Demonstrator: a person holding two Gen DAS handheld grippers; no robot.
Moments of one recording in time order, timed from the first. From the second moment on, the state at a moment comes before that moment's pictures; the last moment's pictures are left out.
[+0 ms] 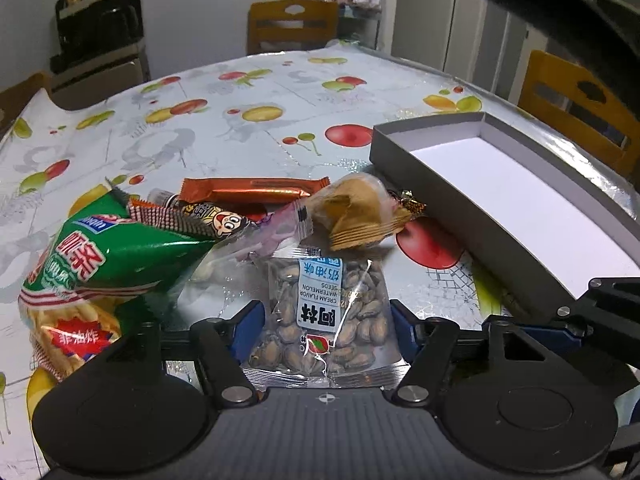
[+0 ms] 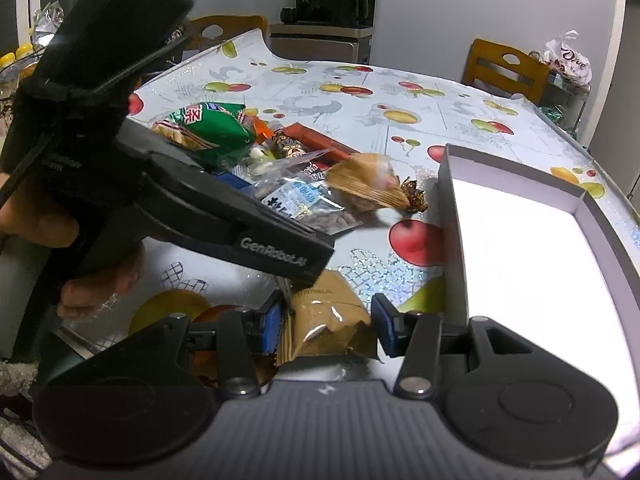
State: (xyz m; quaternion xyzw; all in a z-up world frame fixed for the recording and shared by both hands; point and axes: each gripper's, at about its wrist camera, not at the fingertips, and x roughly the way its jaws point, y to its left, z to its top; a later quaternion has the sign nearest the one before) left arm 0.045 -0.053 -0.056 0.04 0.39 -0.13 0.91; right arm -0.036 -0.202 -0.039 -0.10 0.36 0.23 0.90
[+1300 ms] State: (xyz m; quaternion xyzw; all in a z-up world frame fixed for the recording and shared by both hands) left arm -0.002 -0.054 0.010 0.05 0.29 -0.12 0.95; right arm -0.072 -0.226 0.006 -0.08 0.26 0.26 0.93
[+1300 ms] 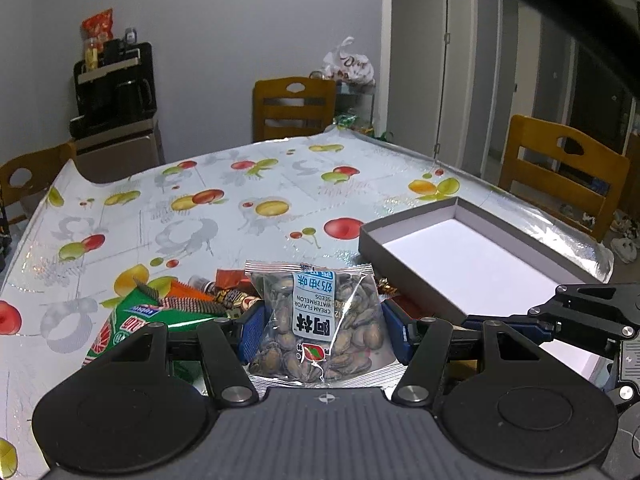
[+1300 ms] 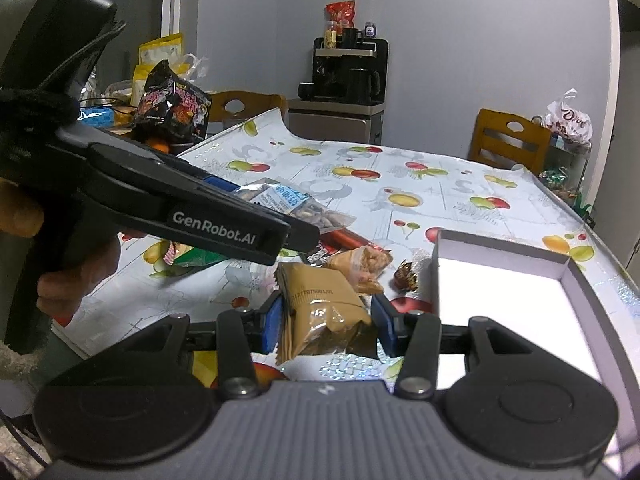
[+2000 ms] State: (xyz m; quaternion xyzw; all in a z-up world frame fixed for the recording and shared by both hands) left arm 0.012 -0.109 0.022 0.06 0.28 -0.16 0.95; right arm -0.071 -0.298 0.017 -0.06 0.24 0.19 0.95
